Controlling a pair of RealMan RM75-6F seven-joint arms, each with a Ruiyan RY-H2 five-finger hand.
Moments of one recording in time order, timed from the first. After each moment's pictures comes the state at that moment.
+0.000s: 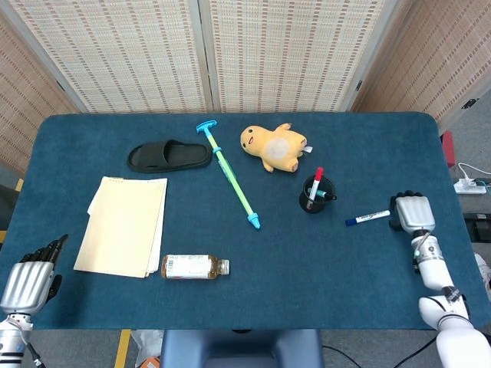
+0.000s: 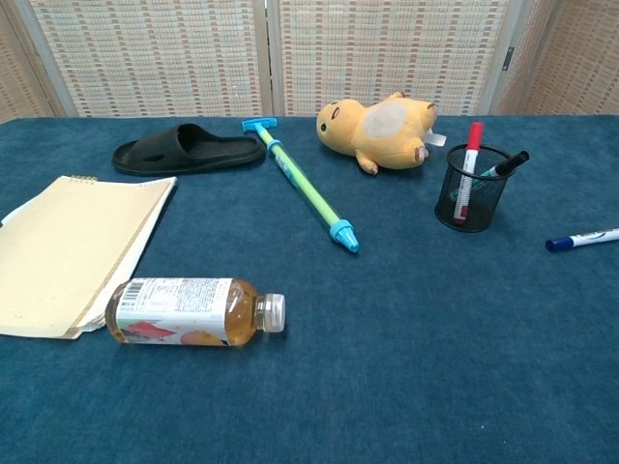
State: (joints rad) left arm -0.13 -1.15 -0.02 -1.66 1.40 1.39 0.34; right arm 0.53 -1.80 0.09 -0.25 -1.43 0.82 0.30
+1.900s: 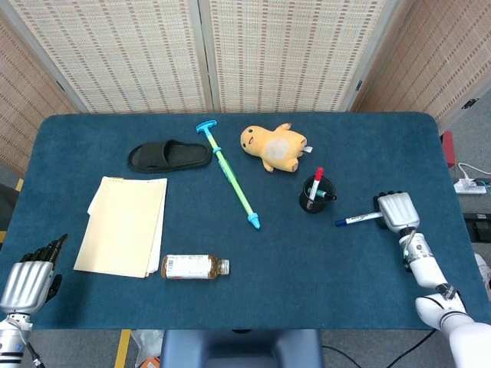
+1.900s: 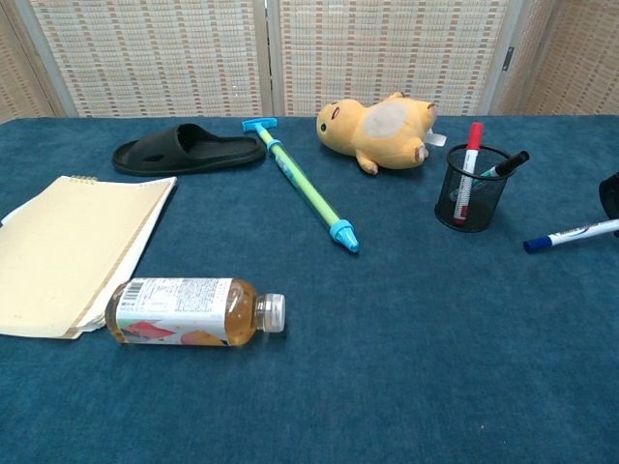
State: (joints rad) left arm -0.13 -1.14 -0.02 -1.66 1.40 1.39 0.32; right arm 0.55 -1.70 0.07 -0.48 -1.46 0.90 0.16
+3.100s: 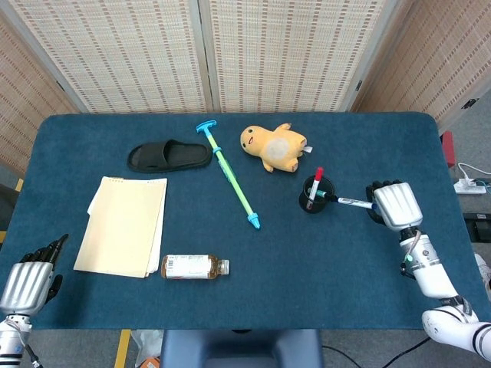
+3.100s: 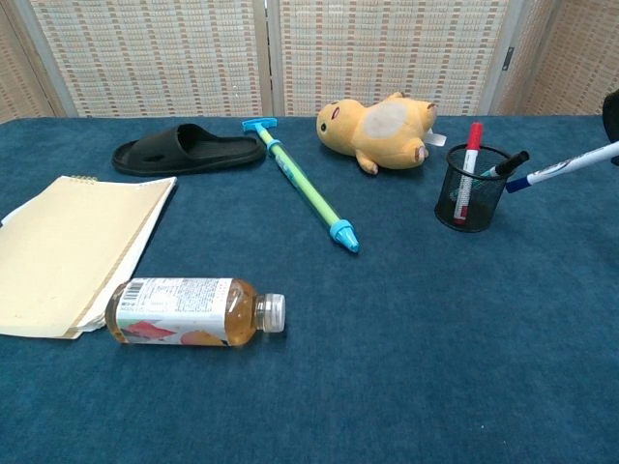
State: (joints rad) left arm -0.13 -1.14 -0.01 -1.67 1.42 1.40 0.31; right arm 0.49 -1.32 0.17 -1.27 -1.37 1.12 -0.22
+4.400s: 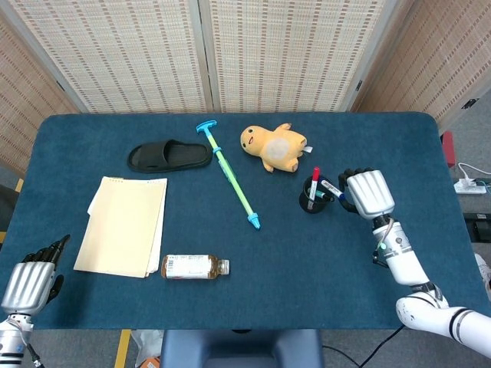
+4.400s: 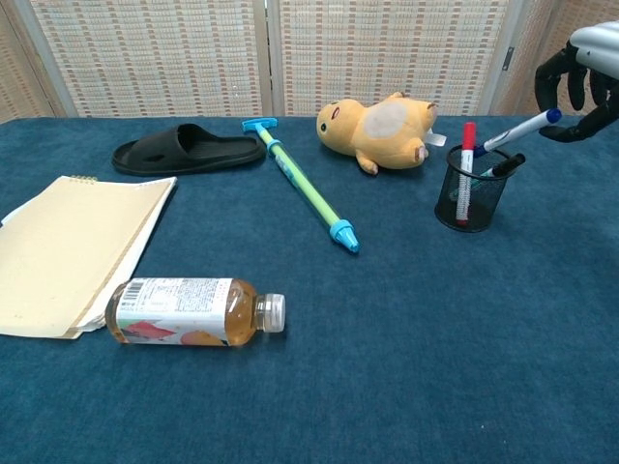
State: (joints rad) left arm -0.13 -1.14 -0.01 -1.66 1.41 1.39 0.31; right arm 0.60 -1.36 0.22 -1.36 -1.28 1.09 -0.28
